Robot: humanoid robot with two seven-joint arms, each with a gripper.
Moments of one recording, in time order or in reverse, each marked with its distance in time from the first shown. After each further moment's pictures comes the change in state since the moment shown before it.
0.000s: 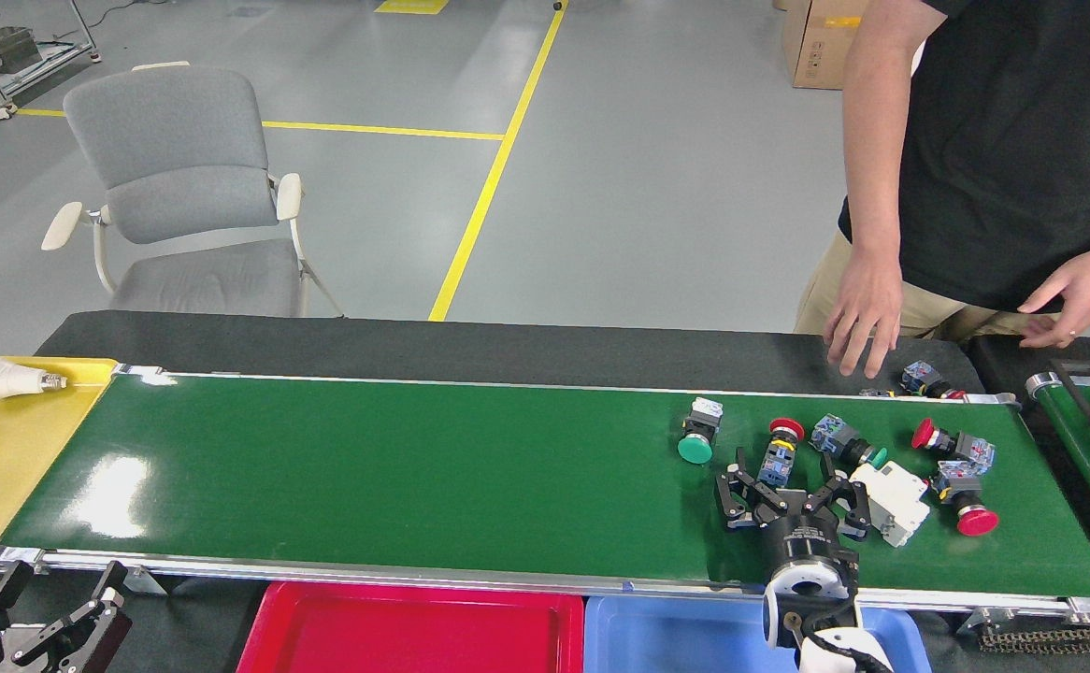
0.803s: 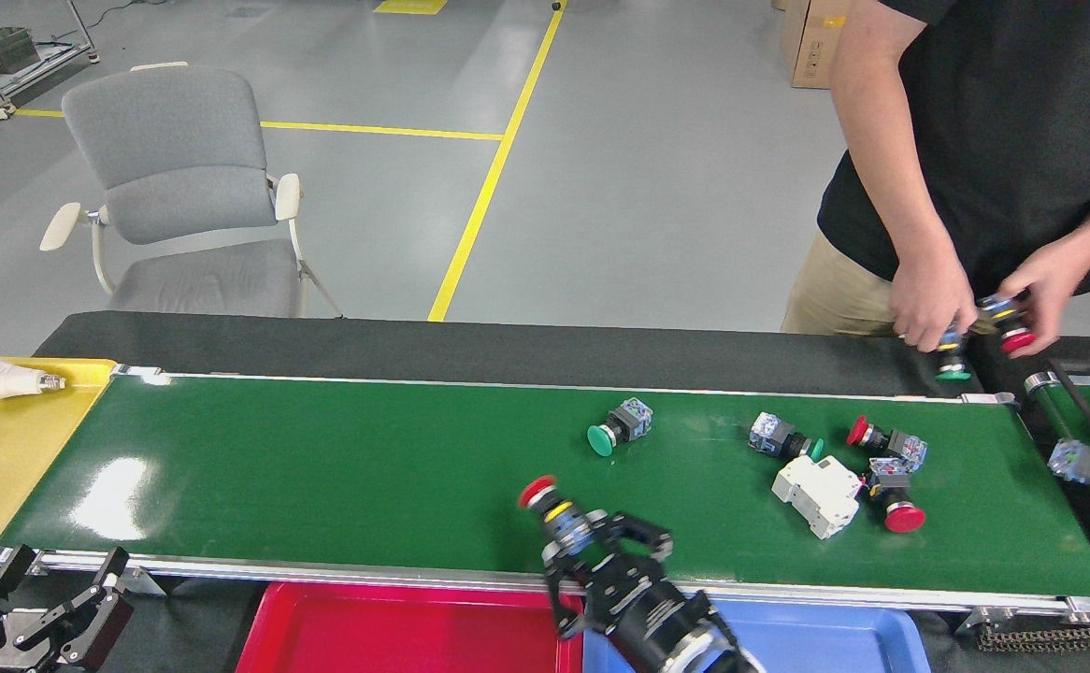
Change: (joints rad) left arm -0.051 0.000 -0.014 -0.046 0.001 -0.006 -0.005; right arm 0.161 -0.030 0.503 -0.330 -0.006 -0.559 0.002
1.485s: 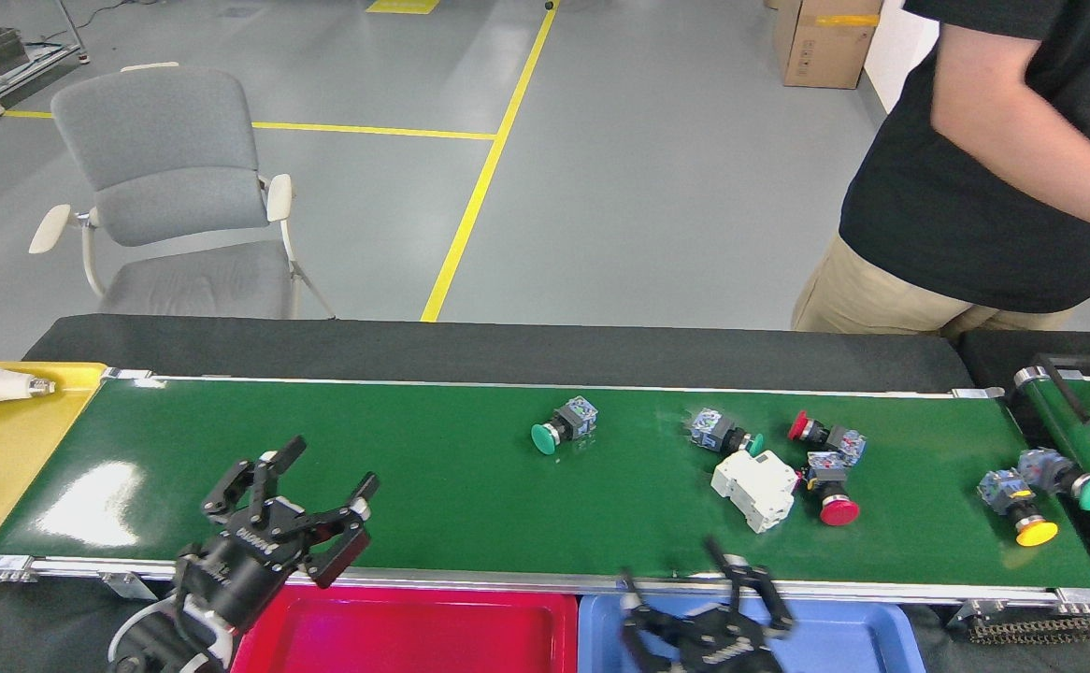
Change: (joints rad) left arm -0.243 -0.098 -0.573 -0.012 -0.091 0.049 -0.080; right arm 0.382 -0.002 -0.590 -0.148 -0.092 0.278 -0.178
